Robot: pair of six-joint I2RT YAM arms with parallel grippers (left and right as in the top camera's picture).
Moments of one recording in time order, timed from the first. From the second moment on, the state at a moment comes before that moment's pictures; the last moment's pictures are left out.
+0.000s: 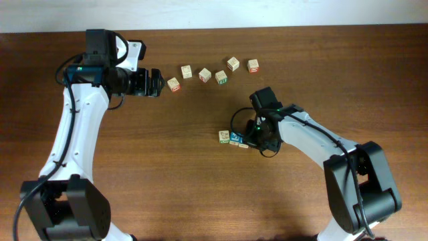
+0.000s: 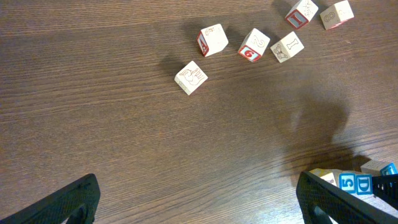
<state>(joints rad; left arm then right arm) 0.00 1.76 1.59 -0.88 0.29 0.09 0.38 1.83 1.10 -0.64 -0.19 0.71</state>
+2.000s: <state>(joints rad) 0.00 1.76 1.59 -0.90 0.33 0.09 0.29 1.92 1.24 -0.84 -0.36 0.42</state>
